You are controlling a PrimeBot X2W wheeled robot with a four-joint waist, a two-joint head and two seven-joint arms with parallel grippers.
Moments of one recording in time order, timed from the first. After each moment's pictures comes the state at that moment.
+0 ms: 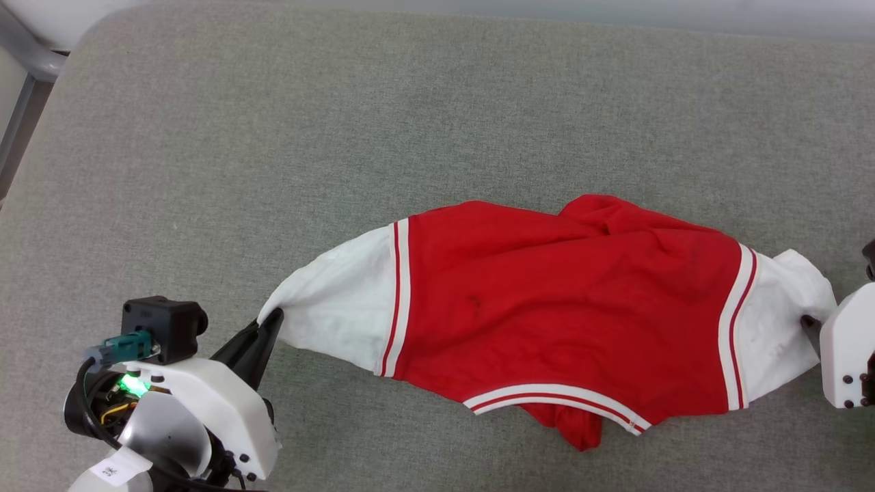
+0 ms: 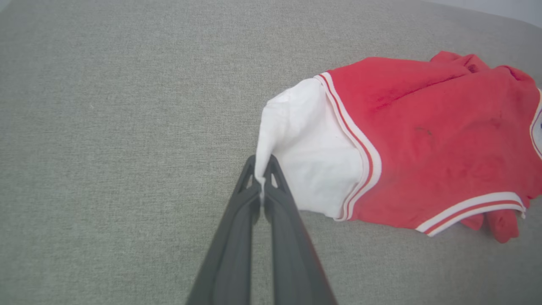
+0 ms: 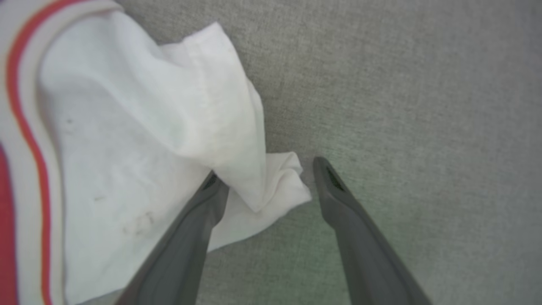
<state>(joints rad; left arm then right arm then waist) -0.07 0.53 -0.28 -0.35 -0.63 0.17 0.42 -0.26 -0.41 -0.06 0.15 0.19 0.13 0.81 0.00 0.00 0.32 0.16</state>
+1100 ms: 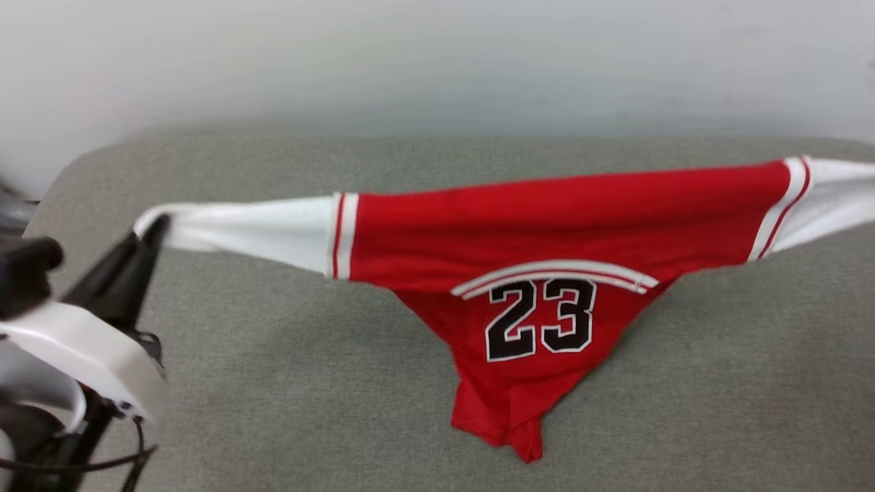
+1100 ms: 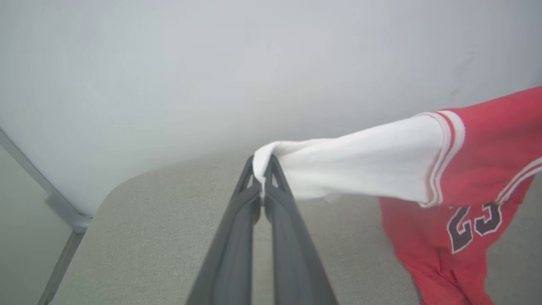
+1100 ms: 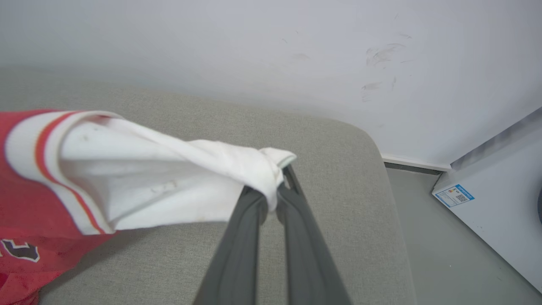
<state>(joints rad) -0.12 0.68 -0.10 -0.45 -0.64 0.16 0.37 -0.41 -0.52 -0.15 -0.06 0.40 0.13 0.82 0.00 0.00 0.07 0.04</state>
